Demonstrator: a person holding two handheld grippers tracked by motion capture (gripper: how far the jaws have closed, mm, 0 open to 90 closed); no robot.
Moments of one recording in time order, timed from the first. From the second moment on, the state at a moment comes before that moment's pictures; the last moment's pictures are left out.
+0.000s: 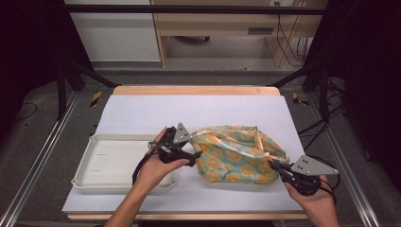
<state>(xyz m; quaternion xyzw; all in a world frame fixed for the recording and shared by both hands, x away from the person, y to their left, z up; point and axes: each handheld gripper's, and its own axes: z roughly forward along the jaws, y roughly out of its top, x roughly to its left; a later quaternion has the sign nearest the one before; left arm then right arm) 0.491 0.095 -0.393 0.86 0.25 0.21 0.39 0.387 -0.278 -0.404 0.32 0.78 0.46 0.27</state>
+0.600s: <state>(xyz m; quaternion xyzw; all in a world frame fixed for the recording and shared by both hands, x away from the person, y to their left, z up) 0.506 0.075 -0.399 0.88 0.23 0.19 0.36 0.362 -0.293 -0.395 0.33 0.78 0.44 0.30</state>
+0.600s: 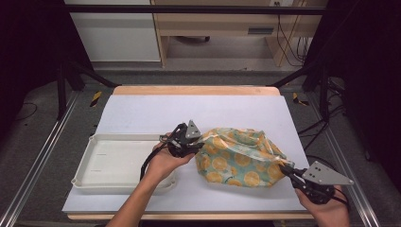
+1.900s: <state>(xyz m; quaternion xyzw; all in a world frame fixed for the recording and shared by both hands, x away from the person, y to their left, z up) 0.467 0.087 -0.404 0.85 0.24 0.23 0.40 0.481 -0.252 -0.387 0.35 0.82 0.40 0.22</state>
